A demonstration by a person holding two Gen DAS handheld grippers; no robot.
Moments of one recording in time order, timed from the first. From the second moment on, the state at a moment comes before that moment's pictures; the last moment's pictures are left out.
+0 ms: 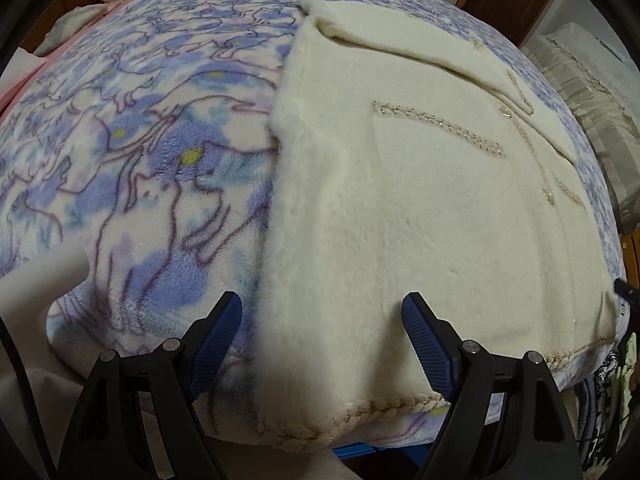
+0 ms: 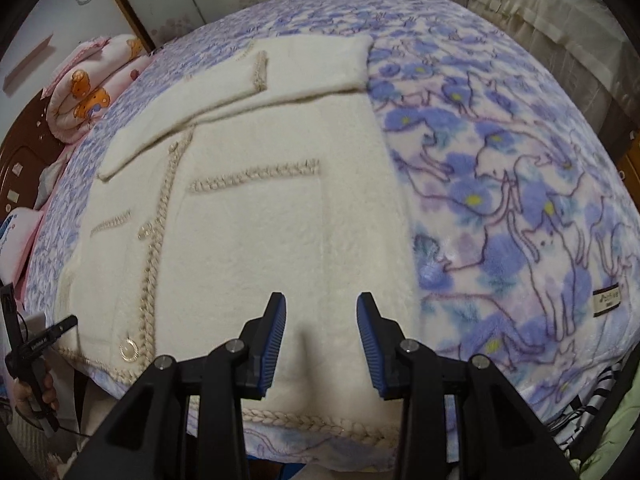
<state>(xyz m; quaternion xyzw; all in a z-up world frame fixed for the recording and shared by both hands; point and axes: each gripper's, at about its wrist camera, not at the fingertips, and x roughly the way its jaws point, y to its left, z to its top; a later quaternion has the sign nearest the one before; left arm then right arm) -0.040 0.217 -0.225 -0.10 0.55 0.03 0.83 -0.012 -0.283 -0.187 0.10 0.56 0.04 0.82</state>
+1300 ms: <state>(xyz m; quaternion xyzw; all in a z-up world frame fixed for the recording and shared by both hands) -0.041 0.234 -0.245 -0.14 0.56 -0.04 0.81 -0.022 -0.336 -0.256 0.27 0.61 0.08 0.74</state>
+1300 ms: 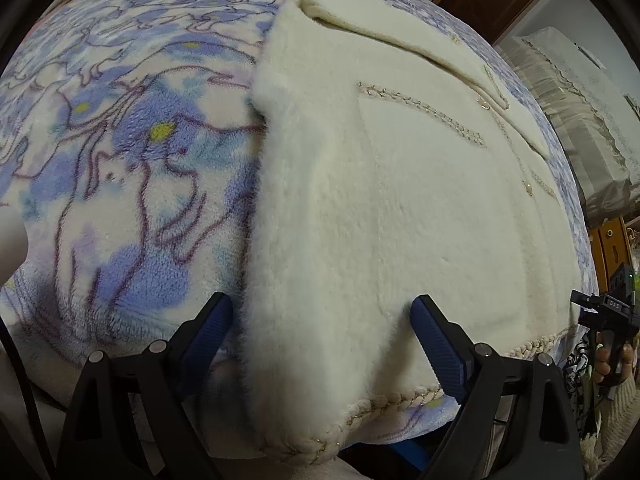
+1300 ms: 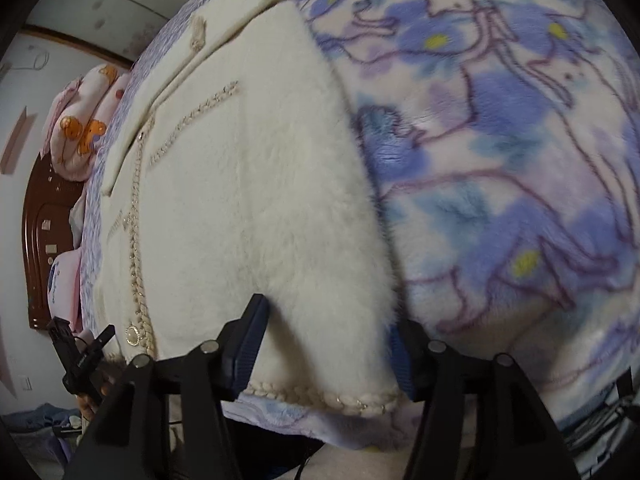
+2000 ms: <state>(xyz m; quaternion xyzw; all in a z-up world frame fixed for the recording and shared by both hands) -0.015 0.195 -0.231 -0.11 0.59 -0.03 0.80 -0.018 -0.303 -0.241 0.21 0.62 0.14 0.74</state>
